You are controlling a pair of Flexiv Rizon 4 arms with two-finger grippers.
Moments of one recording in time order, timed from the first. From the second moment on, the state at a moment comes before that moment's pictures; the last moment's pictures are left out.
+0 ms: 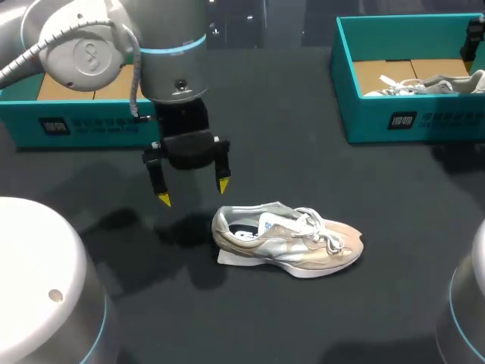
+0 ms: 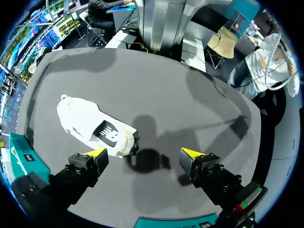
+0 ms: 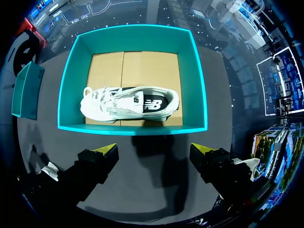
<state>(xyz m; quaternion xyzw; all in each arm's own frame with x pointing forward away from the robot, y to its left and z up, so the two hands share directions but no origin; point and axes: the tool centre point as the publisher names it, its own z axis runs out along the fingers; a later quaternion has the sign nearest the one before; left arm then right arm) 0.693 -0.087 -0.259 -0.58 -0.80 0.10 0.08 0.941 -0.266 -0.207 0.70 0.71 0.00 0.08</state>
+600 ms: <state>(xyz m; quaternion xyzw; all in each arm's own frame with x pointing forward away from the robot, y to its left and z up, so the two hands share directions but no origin) 0.697 -0.069 -0.260 -0.43 -0.86 0.24 0.09 0.941 -0.266 -0.207 0.70 0.71 0.00 0.08</state>
